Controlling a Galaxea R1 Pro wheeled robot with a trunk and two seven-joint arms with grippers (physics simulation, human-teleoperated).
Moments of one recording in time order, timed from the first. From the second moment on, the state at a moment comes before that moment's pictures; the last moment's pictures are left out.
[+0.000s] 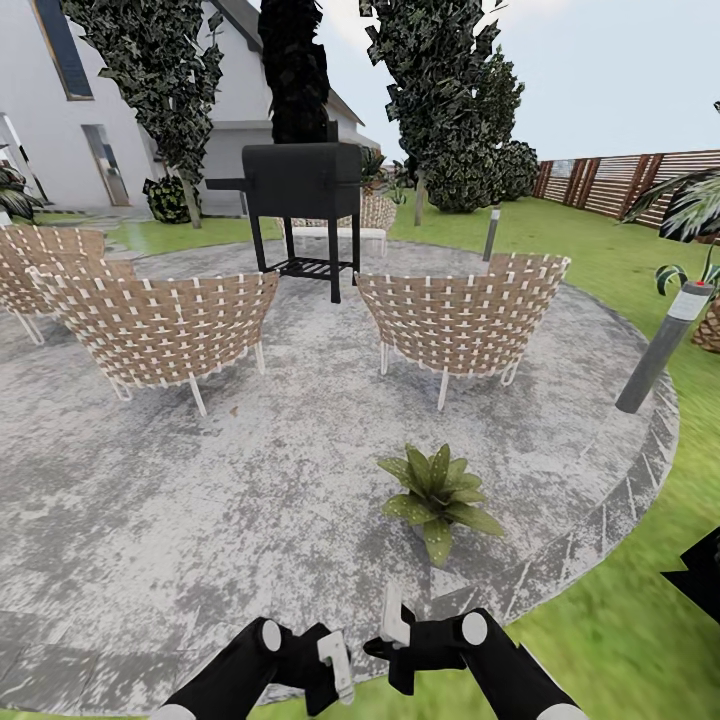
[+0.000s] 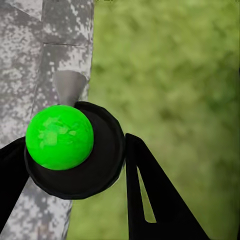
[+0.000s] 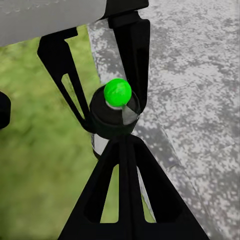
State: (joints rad) left arm -0.48 -0.09 -0.31 -0.57 -0.69 0.03 -0.75; right arm -0.47 0.07 0.15 -0.64 0.66 -0.29 0.91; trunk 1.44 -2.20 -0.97
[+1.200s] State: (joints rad) left arm -0.48 -0.12 -0.31 -0.54 -0.69 -0.04 -0.76; right arm -0.47 0.07 0.15 -0.64 0.66 -0.29 0.91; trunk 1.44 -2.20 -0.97
